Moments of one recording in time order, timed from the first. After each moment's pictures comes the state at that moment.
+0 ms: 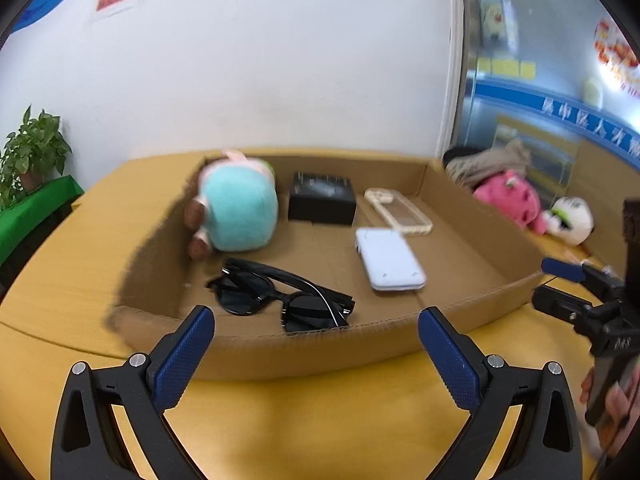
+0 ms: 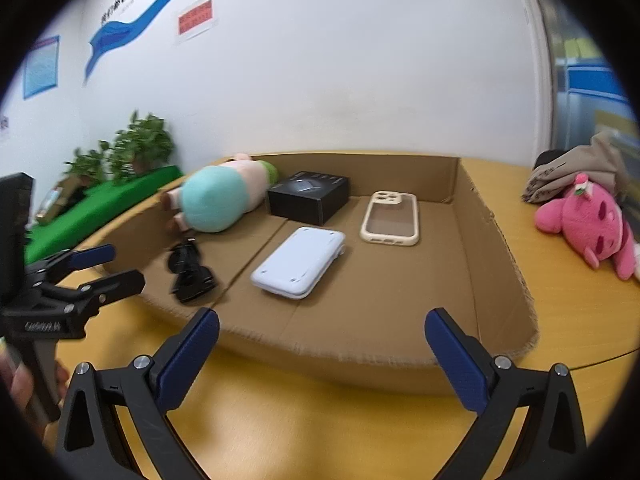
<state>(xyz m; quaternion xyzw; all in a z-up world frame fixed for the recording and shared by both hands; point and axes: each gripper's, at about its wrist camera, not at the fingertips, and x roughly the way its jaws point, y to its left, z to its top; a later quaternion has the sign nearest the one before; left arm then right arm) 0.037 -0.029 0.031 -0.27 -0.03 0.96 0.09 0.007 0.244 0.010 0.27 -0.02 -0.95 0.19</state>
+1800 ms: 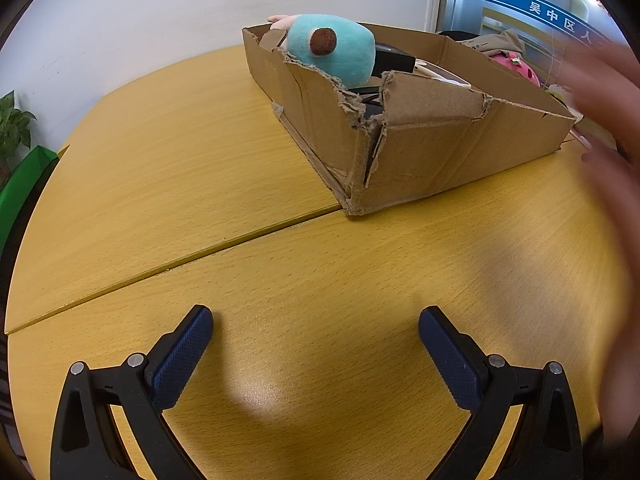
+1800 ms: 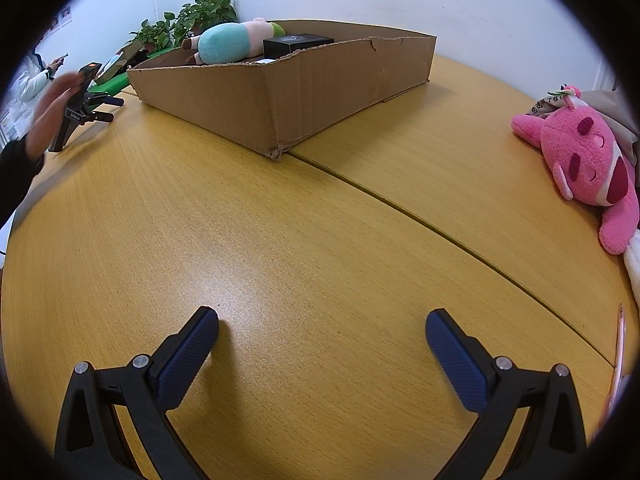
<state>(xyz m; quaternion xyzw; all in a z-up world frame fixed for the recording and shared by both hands) 0.020 -0.170 -0.054 -0.45 0.07 0.88 0.16 0.004 0.427 -0.064 0.42 0.15 -0.84 0.29</state>
